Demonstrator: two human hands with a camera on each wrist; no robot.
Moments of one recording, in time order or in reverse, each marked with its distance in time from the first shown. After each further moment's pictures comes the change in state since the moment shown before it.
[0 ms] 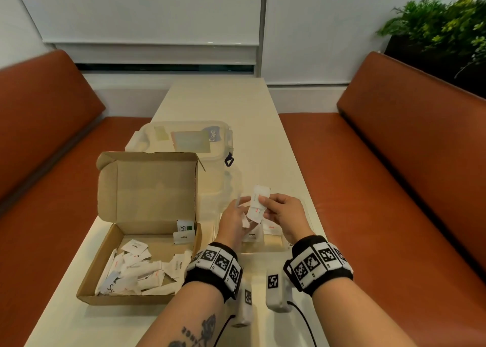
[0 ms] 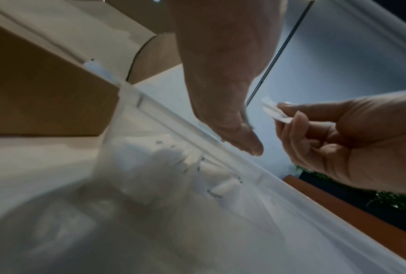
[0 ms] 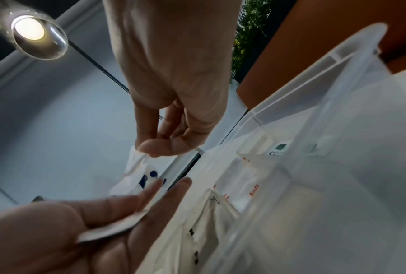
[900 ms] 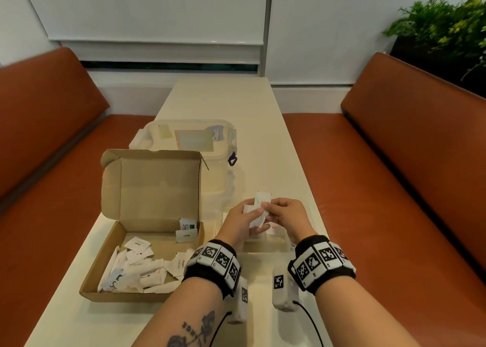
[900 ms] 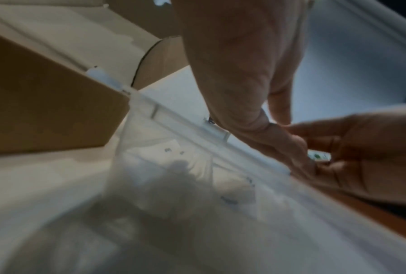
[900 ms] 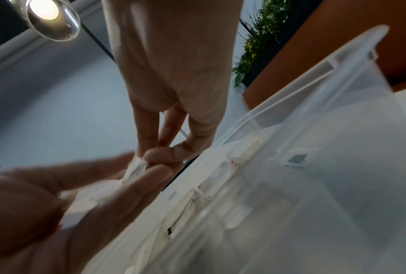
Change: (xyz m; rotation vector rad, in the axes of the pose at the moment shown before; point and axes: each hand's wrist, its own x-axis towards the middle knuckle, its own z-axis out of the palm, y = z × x) left_hand -0.002 0.001 -0.004 0.070 -0.232 -0.021; right_hand 0.004 0.006 -0.005 -0.100 -0.023 0.046
